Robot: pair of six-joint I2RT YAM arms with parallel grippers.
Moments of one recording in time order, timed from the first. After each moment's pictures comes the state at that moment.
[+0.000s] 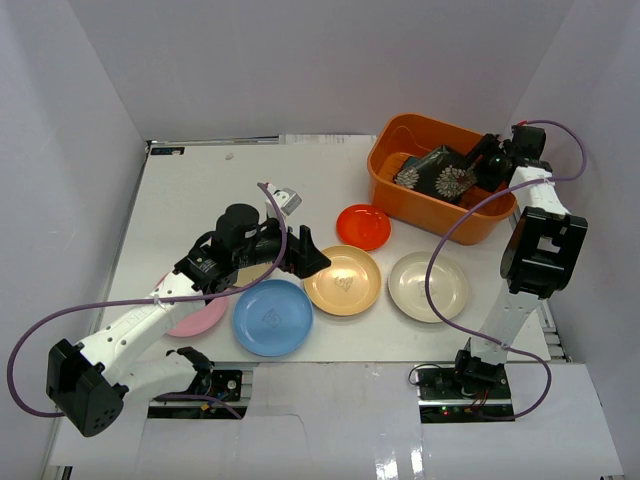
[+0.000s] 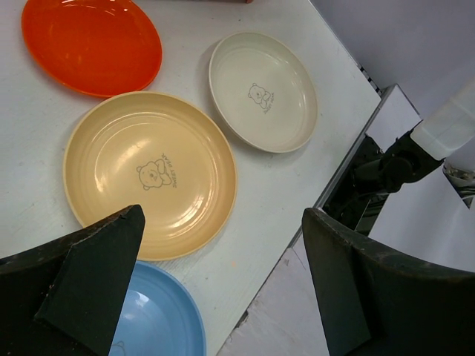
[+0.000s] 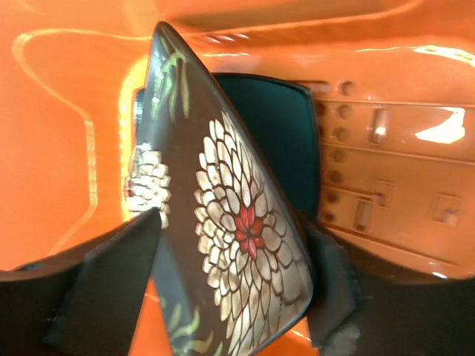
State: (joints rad) left arm -0.67 1.07 0.89 -0.20 0.39 -0.36; right arm -0.23 1.95 1.58 -0.34 -0.40 0.49
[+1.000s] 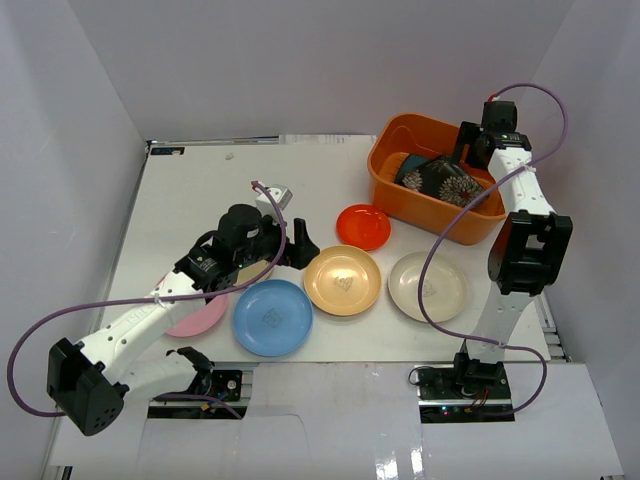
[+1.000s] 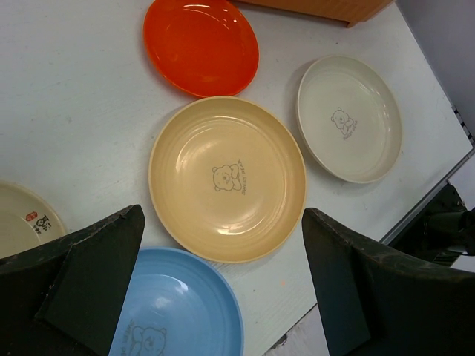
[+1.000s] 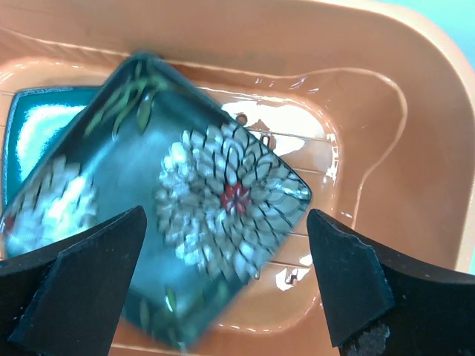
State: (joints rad) left arm -0.67 1.07 0.90 -0.26 0.12 -0.36; right arm -0.06 1.95 1.80 -0.61 0.17 0.13
